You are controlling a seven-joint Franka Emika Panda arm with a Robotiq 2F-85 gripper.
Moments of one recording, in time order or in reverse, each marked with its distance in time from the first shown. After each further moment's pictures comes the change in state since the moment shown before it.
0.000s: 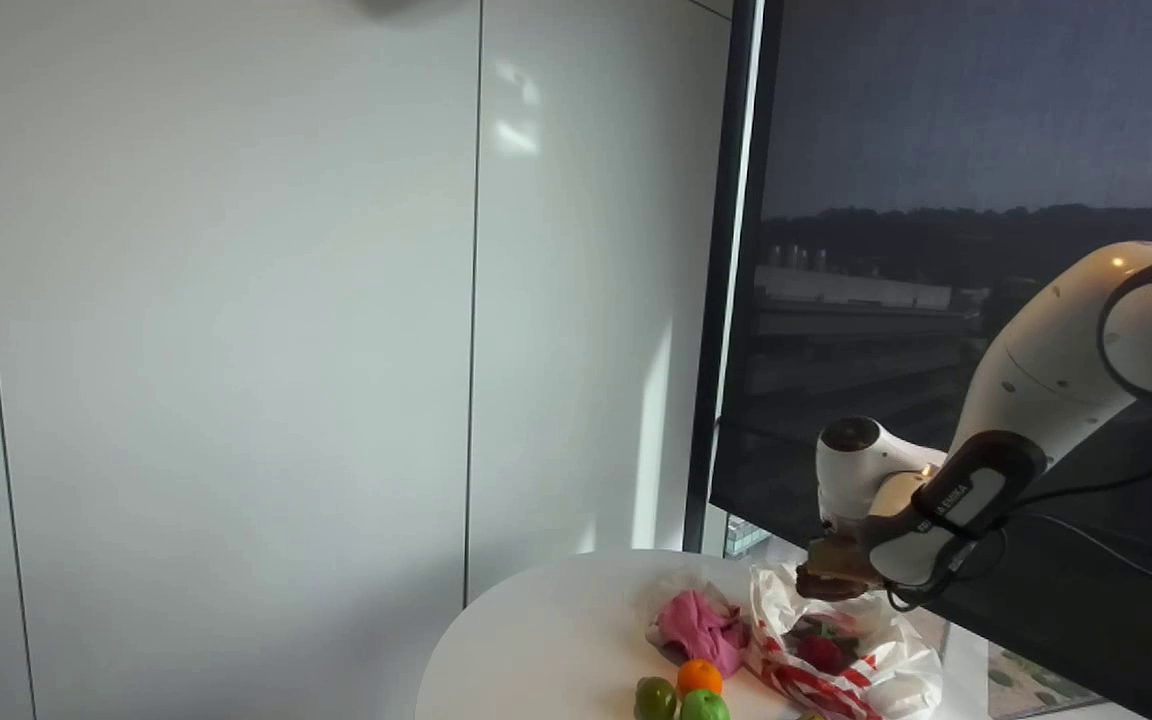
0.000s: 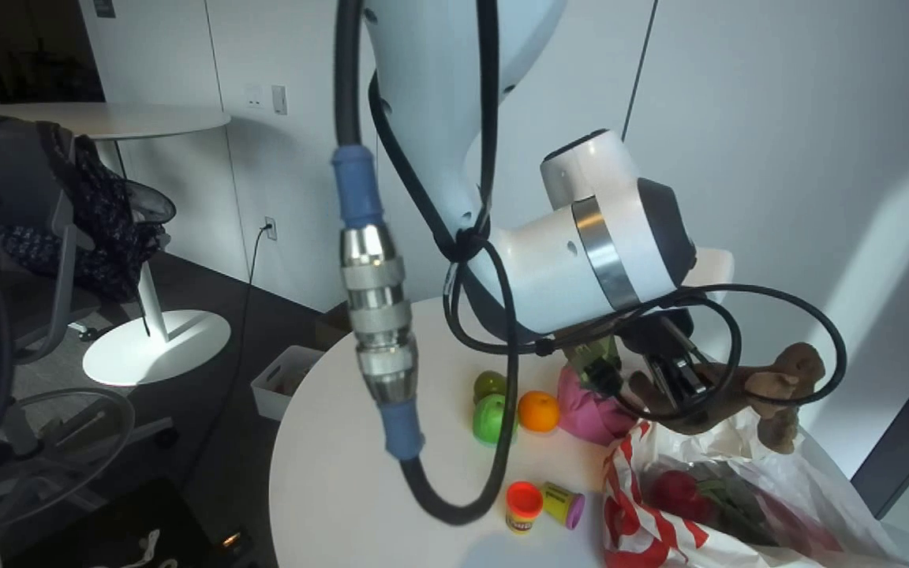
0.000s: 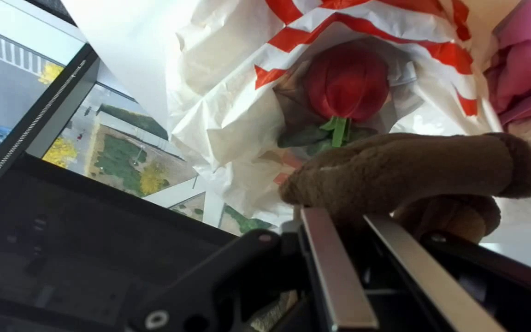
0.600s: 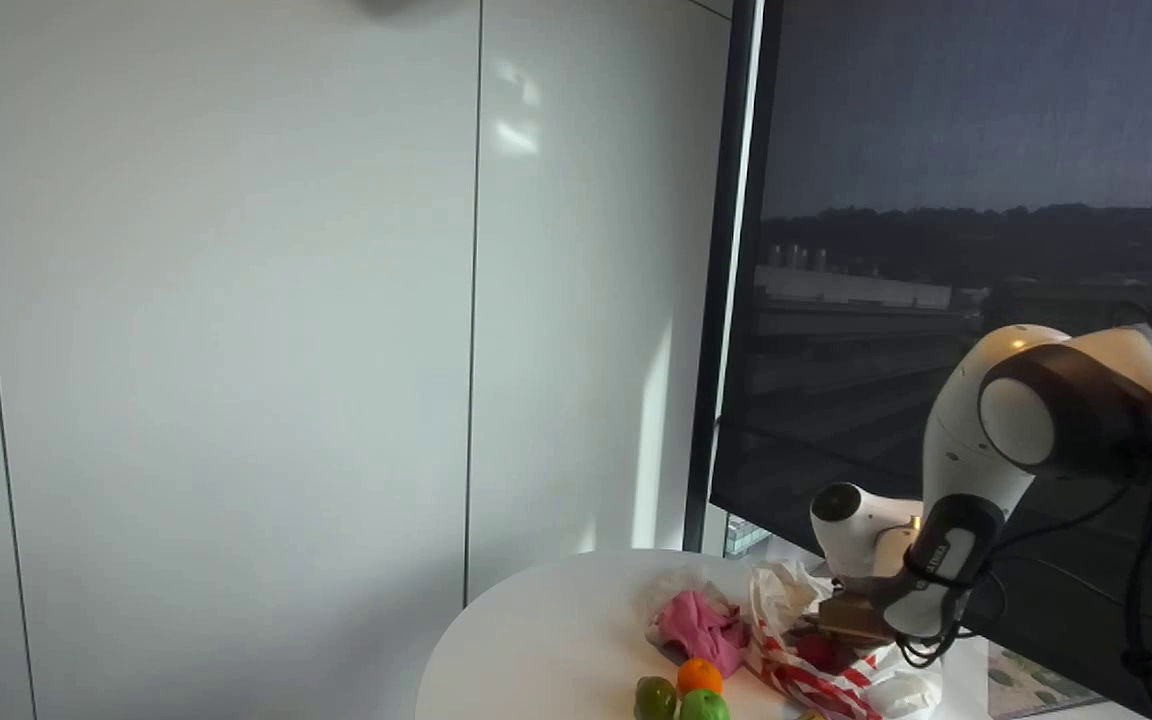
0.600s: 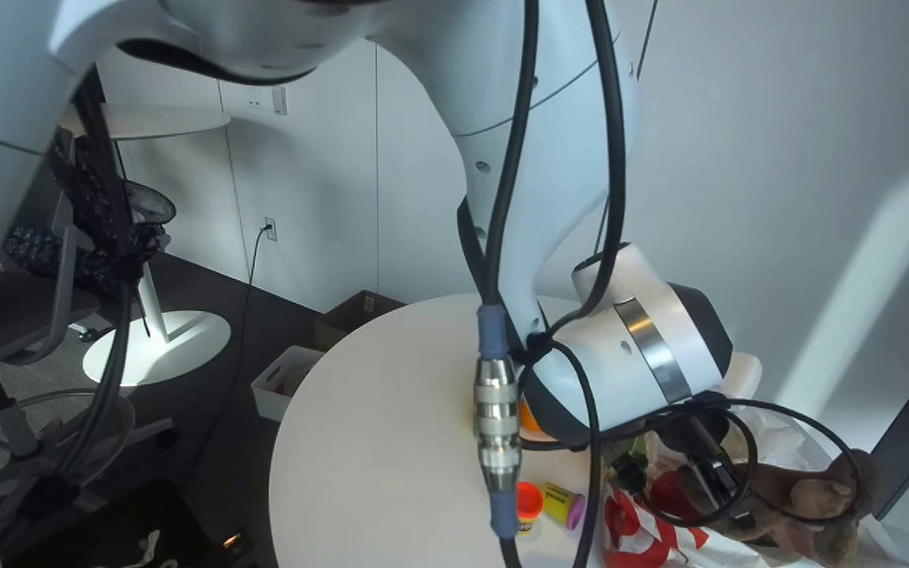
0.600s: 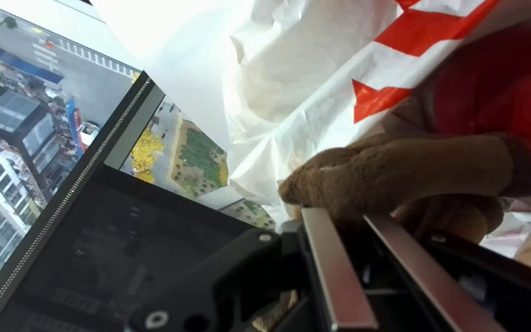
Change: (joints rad) arm -0.112 0.300 0.020 0.170 -0.146 -0.025 0.249
